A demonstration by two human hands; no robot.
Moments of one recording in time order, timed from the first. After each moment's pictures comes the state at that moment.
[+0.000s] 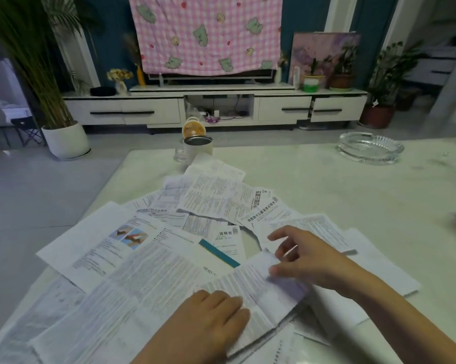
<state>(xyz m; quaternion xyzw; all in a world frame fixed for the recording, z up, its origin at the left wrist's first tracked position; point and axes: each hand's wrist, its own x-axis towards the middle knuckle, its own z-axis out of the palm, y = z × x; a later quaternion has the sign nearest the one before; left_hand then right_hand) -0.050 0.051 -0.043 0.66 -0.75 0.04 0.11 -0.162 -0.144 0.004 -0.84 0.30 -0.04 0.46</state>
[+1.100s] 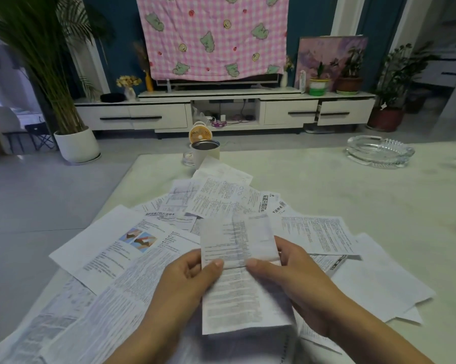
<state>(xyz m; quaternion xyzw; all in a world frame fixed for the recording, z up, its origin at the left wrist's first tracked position) -0.045 0.043 0.001 0.65 -0.19 -0.31 0.67 -0.150 -0.086 0.010 -0.64 0.23 -0.14 0.73</state>
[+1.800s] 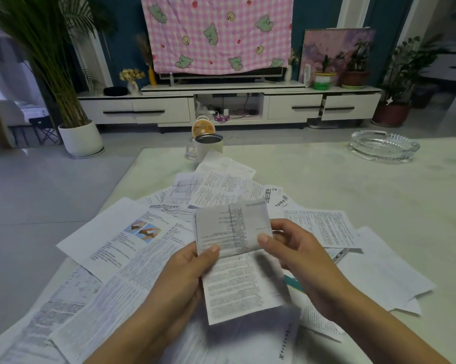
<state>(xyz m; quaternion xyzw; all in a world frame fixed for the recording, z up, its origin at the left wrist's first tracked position) -0.046 0.044 0.008 0.54 -0.14 -0.40 0.72 -0.154 -0.091 0.014 -0.66 0.23 -0.19 0.69</state>
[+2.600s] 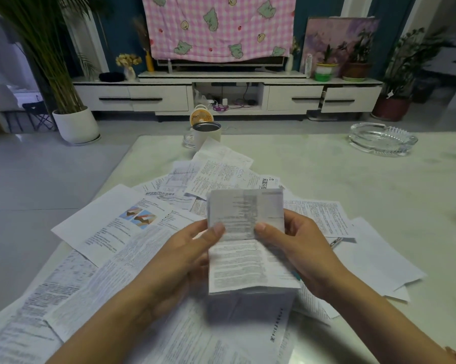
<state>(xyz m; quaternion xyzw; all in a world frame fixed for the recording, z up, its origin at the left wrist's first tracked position) -0.040 0.046 0.011 0.55 -0.22 -0.46 0.66 -0.153 -0.098 0.010 -0.63 0.22 -0.20 0.71</state>
